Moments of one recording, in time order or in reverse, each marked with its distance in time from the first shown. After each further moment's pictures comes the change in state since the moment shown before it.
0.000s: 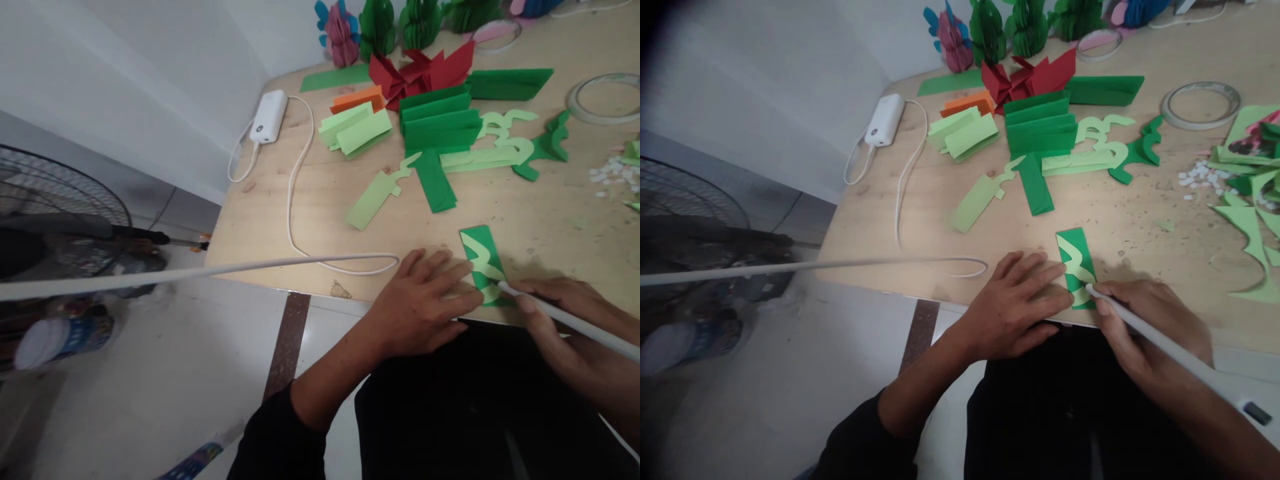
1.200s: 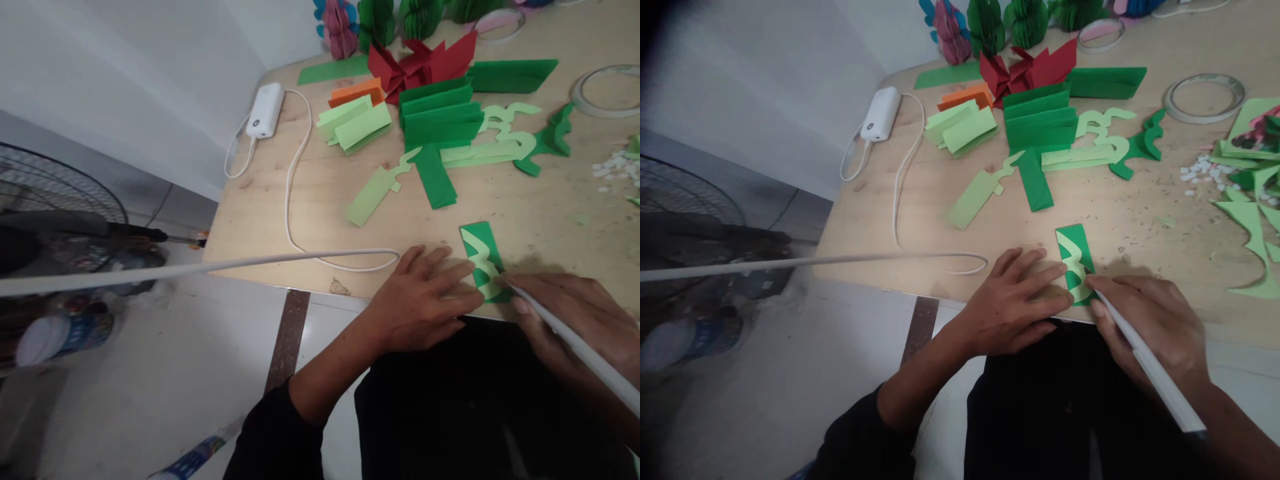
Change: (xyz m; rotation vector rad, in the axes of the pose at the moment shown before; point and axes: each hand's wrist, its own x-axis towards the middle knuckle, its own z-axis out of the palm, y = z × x) left_hand -0.001 -0.002 0.002 -0.007 0.041 0.036; right_hand -0.005 0.011 0.005 -0.044 0.013 -0.179
